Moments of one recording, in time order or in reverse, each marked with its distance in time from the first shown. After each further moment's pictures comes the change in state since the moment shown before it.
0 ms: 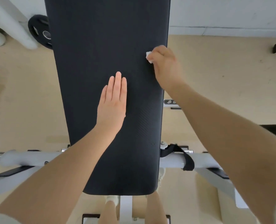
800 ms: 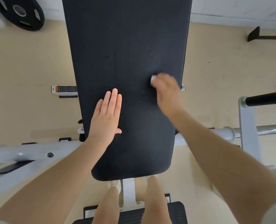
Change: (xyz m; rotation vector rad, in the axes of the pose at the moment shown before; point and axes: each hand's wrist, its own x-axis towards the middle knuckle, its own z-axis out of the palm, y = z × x) left_hand -0.096 -0.077 0.069 -0.072 -0.137 0.206; right_hand -0.114 -0.065 0.075 -0.159 0.059 0.047
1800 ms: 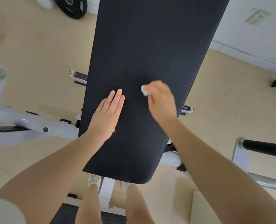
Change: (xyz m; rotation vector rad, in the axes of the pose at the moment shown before) left_hand 0.000 0.028 -0.015 -0.104 -0.071 -0.227; right_hand 0.029 -0.022 -0.020 0.223 -0.152 -0.155
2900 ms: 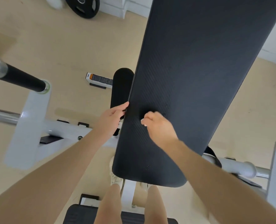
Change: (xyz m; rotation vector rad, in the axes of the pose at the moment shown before) left_hand -0.022 -0.126 0.001 -1.502 -0.230 -0.425; right_hand -0.025 -0.088 0.098 -0.141 -0.323 -0.123
